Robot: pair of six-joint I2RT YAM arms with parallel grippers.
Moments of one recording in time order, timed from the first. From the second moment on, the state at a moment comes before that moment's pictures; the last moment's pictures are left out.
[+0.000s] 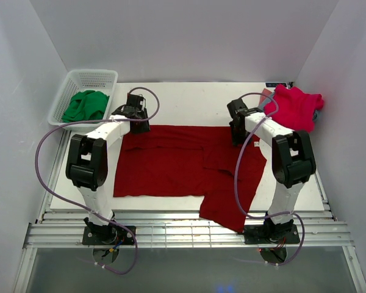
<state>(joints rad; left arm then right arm) -0.25 1.87 1.36 -0.40 -0.13 -0.35 0.33 1.92 1.37 -0.71 0.24 0.21</state>
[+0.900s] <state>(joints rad) -0.22 1.98 1.33 -0.42 -0.23 -0.35 0.34 2.02 1.43 -0.82 0.31 0.23</state>
